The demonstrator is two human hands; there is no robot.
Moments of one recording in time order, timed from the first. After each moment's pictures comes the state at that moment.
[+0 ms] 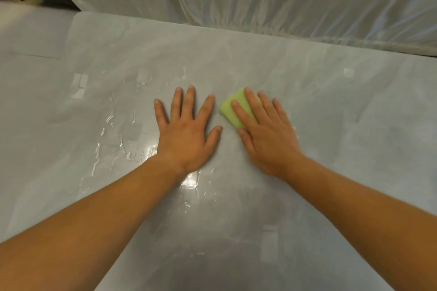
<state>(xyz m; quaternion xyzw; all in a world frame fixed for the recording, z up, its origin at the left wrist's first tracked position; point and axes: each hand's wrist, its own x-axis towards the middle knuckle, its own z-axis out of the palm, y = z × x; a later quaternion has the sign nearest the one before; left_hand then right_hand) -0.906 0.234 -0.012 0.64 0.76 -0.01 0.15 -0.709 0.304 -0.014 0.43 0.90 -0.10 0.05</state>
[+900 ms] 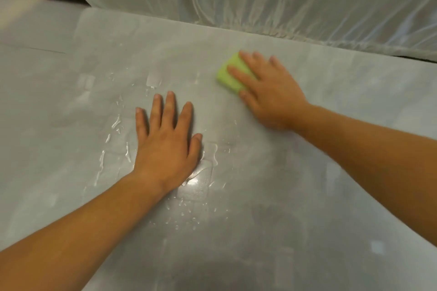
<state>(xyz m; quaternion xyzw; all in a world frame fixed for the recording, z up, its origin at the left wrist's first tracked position) -0.947 0.216 -0.003 0.59 0.79 0.01 0.17 -0.765 0.410 -0.015 0.32 0.94 -0.09 0.04</state>
